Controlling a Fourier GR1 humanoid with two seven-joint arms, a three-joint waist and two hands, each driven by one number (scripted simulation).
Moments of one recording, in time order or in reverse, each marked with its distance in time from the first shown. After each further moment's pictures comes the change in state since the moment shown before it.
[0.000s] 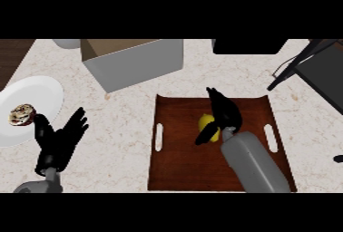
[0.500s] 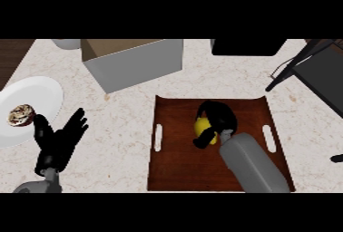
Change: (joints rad) left arm 0.000 -0.003 0.012 0.008 -0.006 -0.017 -0.005; right arm -0.011 -0.022 0.077 0.057 0.001 0.071 -0.134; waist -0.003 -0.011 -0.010
